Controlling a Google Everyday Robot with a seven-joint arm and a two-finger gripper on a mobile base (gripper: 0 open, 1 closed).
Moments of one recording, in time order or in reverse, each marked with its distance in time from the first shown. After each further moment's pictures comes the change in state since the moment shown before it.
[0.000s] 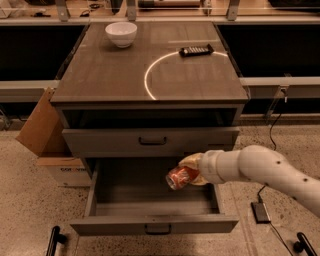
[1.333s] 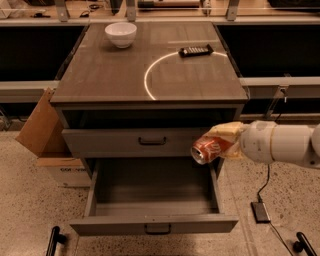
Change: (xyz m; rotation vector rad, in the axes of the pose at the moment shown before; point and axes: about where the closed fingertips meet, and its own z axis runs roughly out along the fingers) arm 0.004 -0.087 -0.163 0.238 0.016 -0.146
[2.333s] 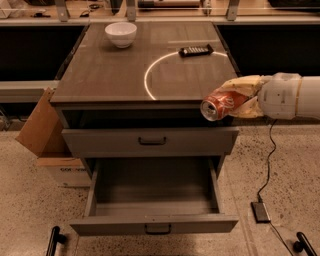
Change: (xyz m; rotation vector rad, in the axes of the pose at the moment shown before) arm 0.048 -0.104 -0.045 0.160 -0.058 -0.009
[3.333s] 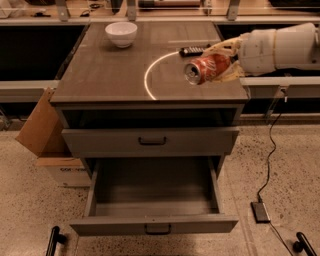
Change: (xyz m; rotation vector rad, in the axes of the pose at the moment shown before) arm 0.034 -0.072 0.050 -0.061 -0.063 0.095
